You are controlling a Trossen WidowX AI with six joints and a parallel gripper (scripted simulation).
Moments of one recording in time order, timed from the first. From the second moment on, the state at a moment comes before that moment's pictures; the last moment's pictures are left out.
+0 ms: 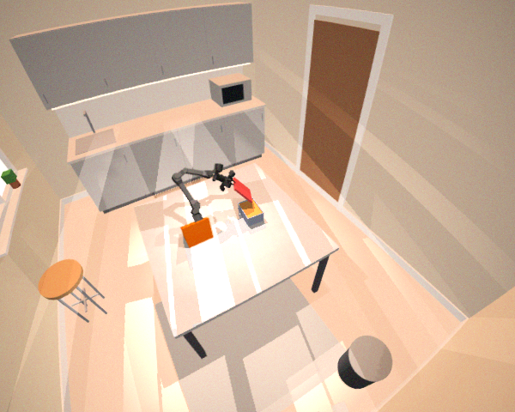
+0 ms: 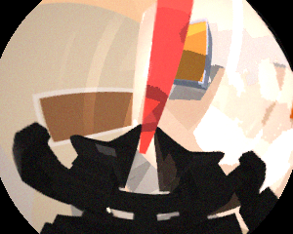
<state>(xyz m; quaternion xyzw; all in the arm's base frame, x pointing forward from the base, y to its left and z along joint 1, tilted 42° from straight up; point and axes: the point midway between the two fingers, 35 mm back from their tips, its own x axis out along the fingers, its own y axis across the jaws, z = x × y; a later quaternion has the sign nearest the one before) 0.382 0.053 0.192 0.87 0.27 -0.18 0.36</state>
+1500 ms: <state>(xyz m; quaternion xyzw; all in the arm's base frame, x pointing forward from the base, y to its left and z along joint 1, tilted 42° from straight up) 0.384 0.118 0.260 0.88 0.27 -0.17 0.36</state>
